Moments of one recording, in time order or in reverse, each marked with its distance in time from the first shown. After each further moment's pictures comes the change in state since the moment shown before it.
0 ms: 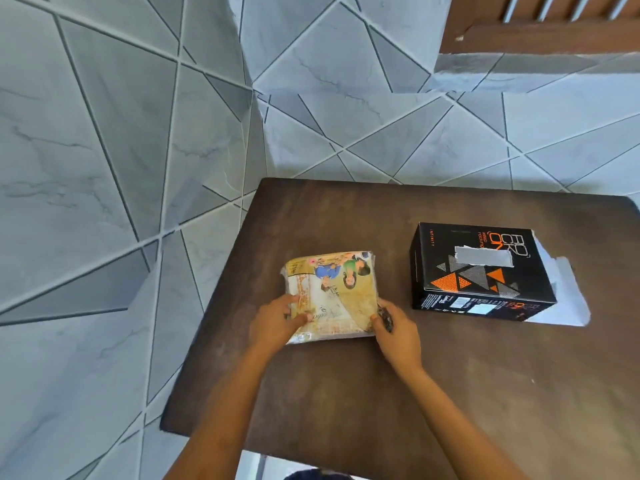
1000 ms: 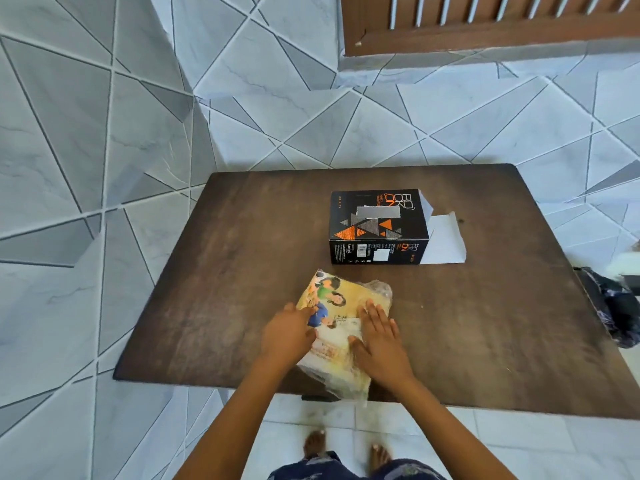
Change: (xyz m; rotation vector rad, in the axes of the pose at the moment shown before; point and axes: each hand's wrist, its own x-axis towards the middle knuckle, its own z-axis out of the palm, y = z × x) left_hand -0.140 0.090 0.117 0.499 -0.104 0.246; right_hand -0.123 0.087 -0.111 -0.480 -0.263 -0.101
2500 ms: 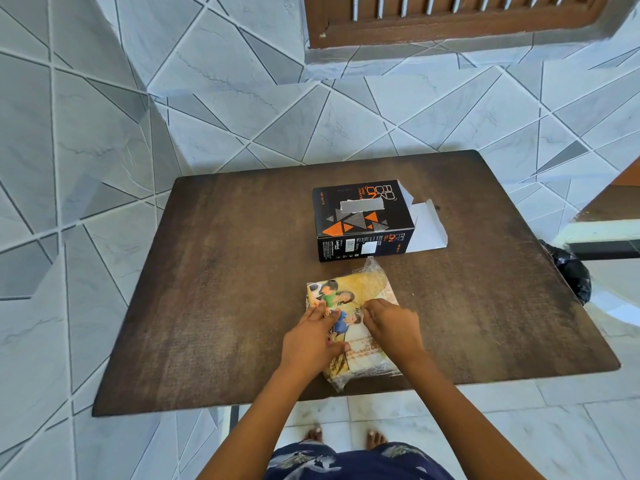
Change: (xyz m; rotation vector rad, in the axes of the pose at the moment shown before) left_hand 0.004 0.018 0.015 -0.048 -0.063 0.208; right_hand 0.015 0.008 -0.018 -0.238 0.518 -0.085
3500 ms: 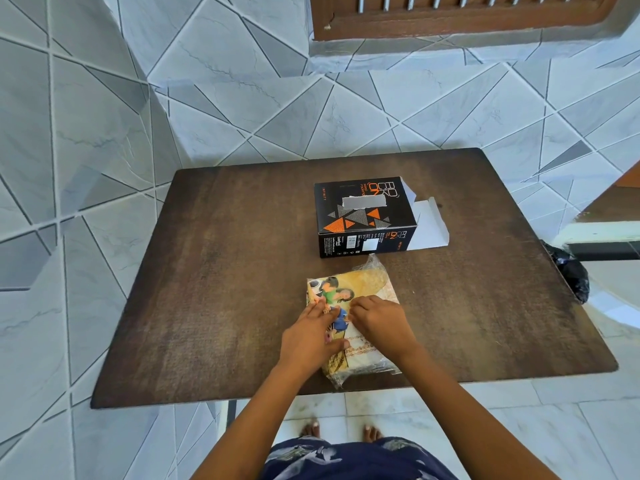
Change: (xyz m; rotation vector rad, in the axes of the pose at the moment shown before) left_hand 0.001 -0.002 0.002 -0.007 -0.003 -0.004; right_hand 0.010 -0.004 0.009 -0.161 -0.091 -0.380
